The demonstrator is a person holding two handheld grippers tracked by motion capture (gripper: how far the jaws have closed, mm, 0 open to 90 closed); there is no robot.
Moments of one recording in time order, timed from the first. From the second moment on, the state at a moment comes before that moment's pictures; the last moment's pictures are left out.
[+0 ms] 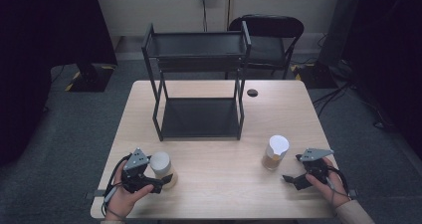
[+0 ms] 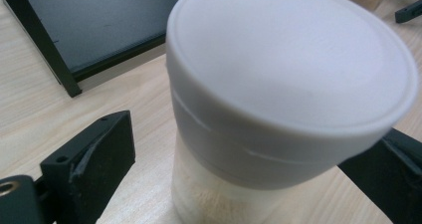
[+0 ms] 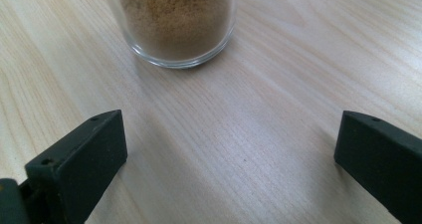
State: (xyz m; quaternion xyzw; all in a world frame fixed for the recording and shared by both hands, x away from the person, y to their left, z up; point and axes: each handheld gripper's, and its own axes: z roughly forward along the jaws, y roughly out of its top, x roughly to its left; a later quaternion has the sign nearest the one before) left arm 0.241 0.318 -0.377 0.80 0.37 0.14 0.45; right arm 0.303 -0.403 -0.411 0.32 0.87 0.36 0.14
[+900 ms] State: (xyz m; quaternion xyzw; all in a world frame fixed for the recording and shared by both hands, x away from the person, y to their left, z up) left arm 0.242 0.310 -0.382 0.79 0.38 0.14 0.46; right arm 0.303 -0.403 -0.411 0.32 0.87 0.36 0.14
